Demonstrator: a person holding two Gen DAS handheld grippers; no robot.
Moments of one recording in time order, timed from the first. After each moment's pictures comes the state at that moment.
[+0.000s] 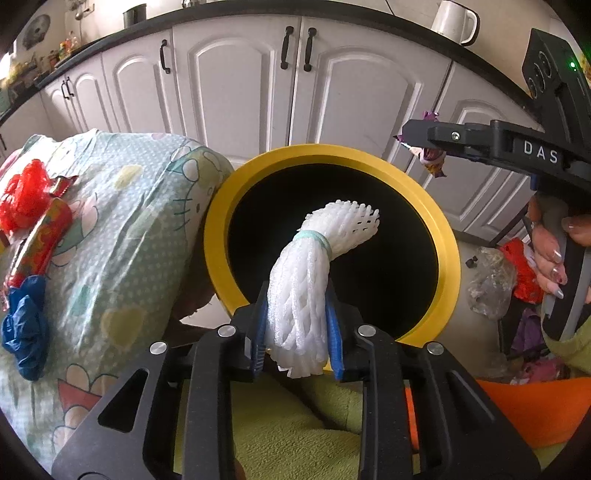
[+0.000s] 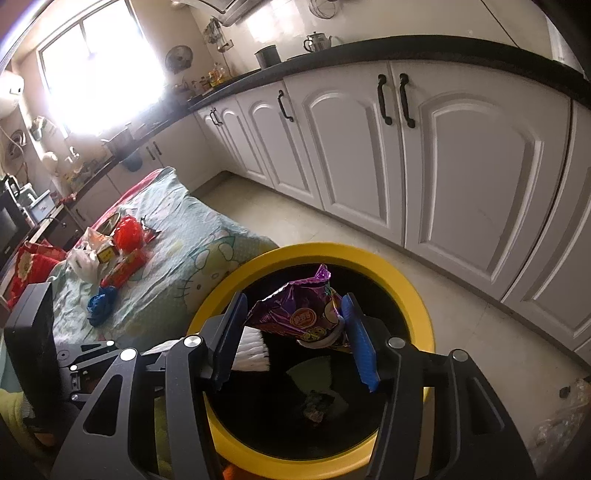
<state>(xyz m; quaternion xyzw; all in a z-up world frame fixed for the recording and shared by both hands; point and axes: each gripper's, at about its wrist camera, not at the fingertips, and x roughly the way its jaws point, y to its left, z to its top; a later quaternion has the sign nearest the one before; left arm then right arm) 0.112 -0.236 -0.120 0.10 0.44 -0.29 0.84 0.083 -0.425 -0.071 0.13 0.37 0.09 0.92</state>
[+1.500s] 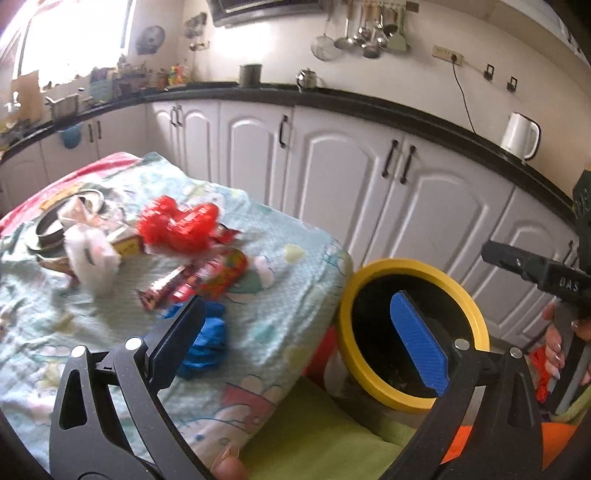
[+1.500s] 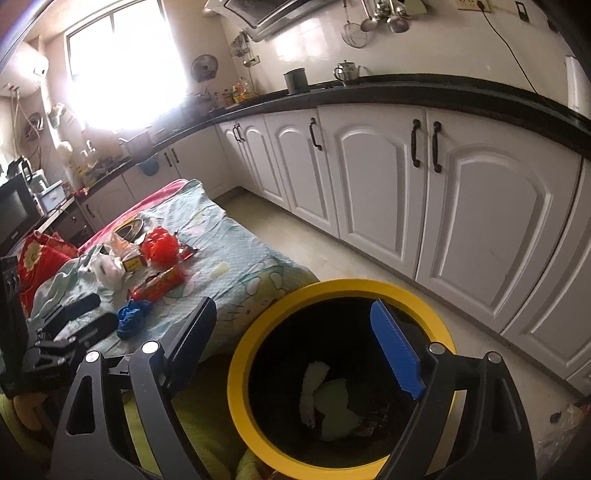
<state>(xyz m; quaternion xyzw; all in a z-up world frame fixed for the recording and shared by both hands) 0.100 -0.119 -0.040 -0.01 0.31 -0.15 0.94 0.072 -0.369 -0.021 0.08 0.32 0.10 0.94</state>
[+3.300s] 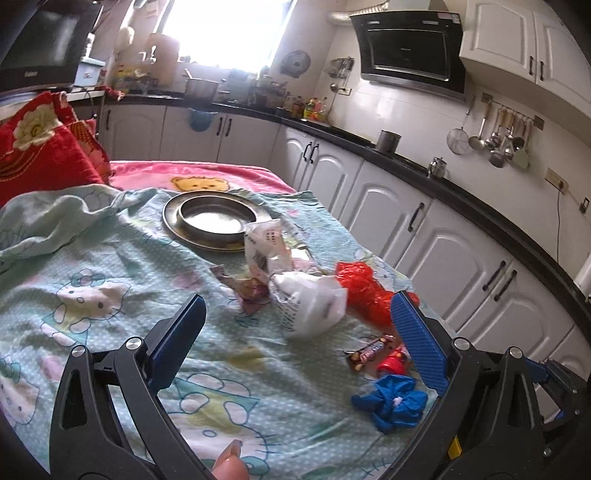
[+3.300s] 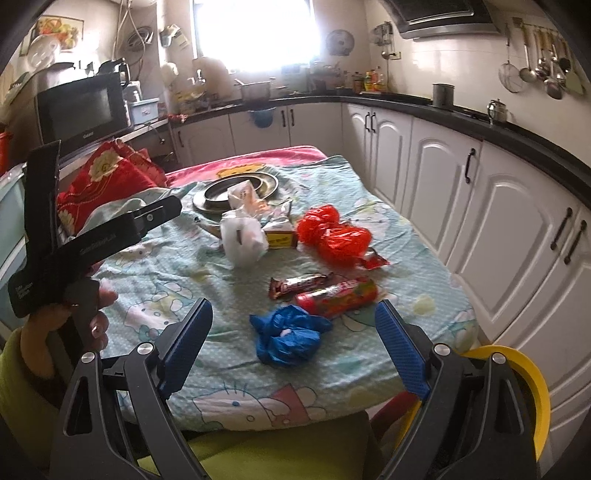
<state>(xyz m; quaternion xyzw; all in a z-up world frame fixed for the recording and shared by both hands) 0.101 0.078 -0.024 -0.17 0.23 0.05 0.96 0.092 -0.136 -0.008 -0.06 0.32 0.28 0.90</state>
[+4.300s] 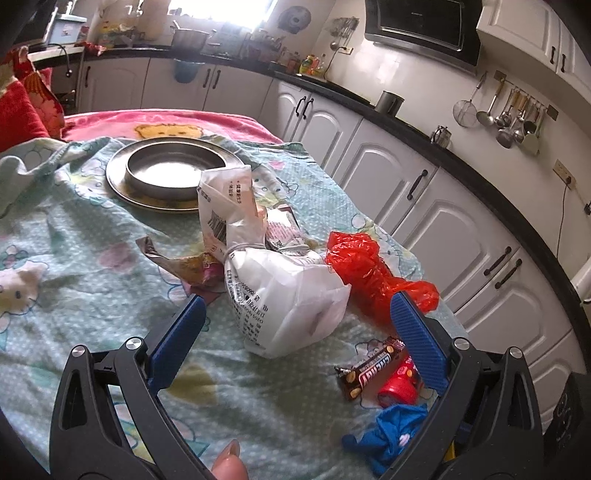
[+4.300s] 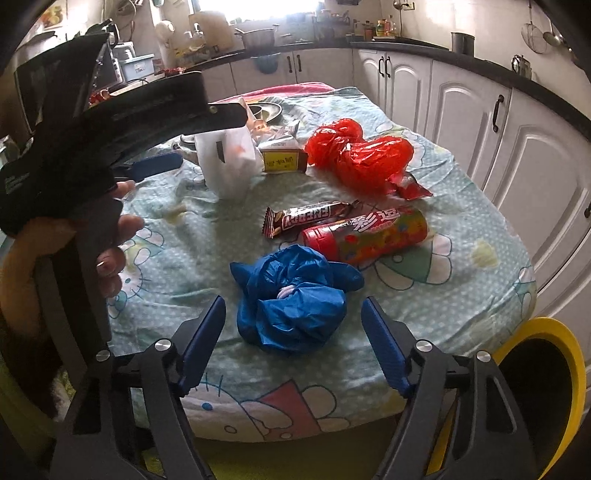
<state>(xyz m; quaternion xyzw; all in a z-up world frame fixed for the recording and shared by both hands) 0.188 0.066 -0.068 -0.20 0.31 0.01 0.93 0.130 -0.112 -0.088 -0.07 0.41 0.29 0.86</state>
